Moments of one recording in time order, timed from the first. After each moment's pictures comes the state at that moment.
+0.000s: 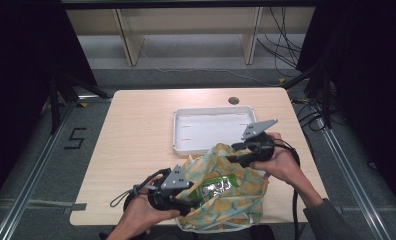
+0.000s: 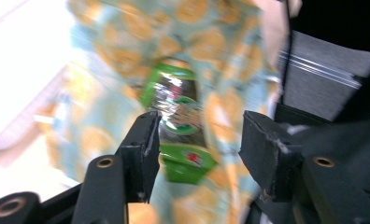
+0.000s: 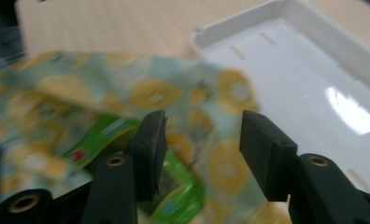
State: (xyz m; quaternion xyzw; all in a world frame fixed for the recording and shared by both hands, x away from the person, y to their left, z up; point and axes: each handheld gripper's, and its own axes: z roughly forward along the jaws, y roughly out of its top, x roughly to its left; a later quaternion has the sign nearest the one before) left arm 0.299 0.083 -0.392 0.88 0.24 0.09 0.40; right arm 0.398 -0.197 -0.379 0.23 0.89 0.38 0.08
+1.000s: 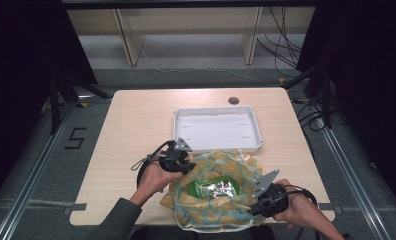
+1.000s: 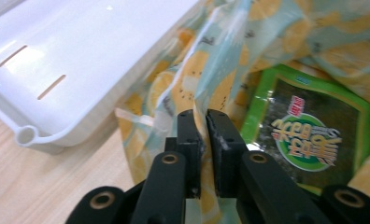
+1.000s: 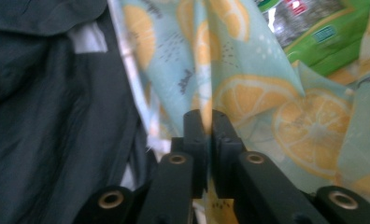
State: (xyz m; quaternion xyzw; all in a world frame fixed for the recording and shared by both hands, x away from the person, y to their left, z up) left arm 0.402 0.079 -0.430 0.88 0.31 0.10 0.33; right arm 0.320 -0.231 -0.455 0.13 0.96 0.24 -0.03
